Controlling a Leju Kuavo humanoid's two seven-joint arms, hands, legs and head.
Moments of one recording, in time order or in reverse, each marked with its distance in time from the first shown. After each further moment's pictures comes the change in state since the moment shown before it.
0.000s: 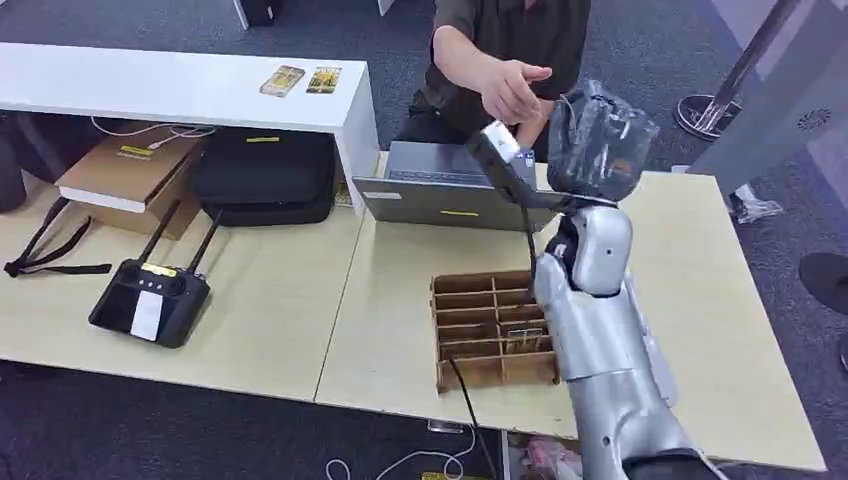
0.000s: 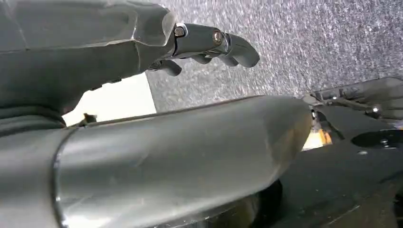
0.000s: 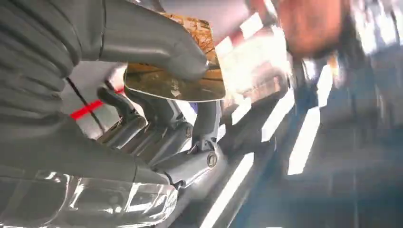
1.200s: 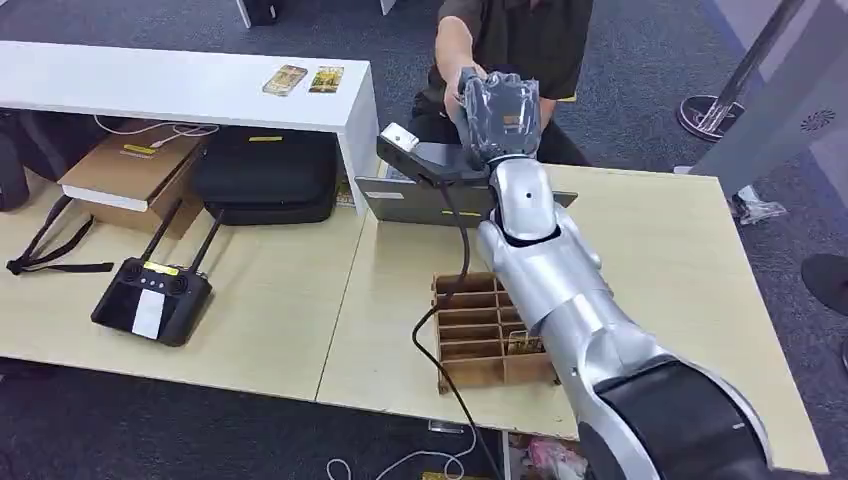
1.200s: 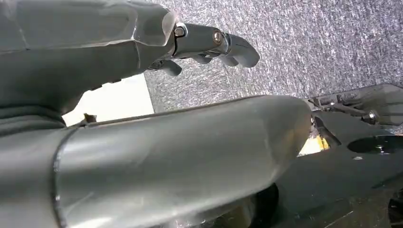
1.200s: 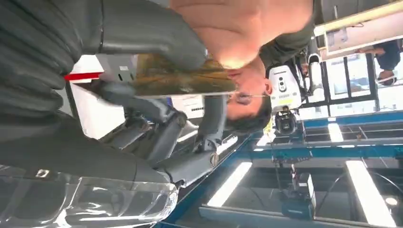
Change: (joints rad) left arm 0.004 0.000 -0.003 0.000 -0.011 0.024 -0.008; right arm -0.262 0.069 0.134 0.465 -0.007 0.034 0.003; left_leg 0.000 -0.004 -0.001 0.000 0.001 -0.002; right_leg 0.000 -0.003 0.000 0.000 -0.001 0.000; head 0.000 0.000
